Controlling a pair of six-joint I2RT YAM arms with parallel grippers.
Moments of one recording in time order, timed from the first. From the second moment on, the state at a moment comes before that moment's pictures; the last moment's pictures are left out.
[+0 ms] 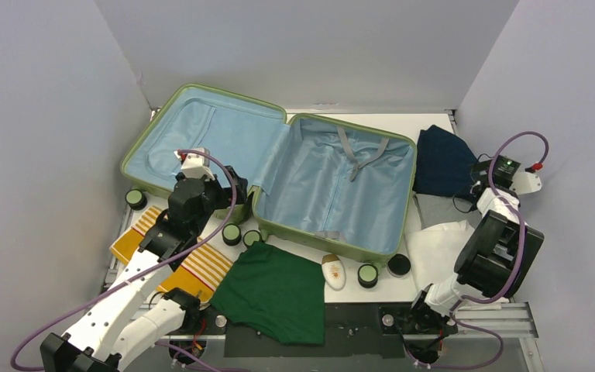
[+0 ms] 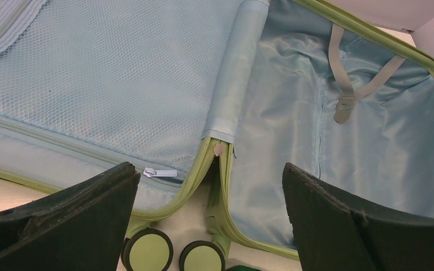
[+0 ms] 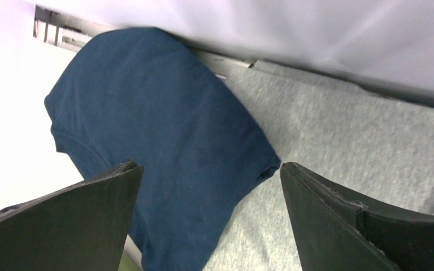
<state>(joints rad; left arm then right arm) -0.48 0.82 0.73 -0.21 -0.28 -0.45 -0.52 1.55 0.94 -0.10 0.20 0.83</state>
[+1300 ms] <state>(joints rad) -0.48 0.88 0.73 -0.21 -0.26 -0.45 -0.56 1.71 0.86 0.13 0.04 0.86</state>
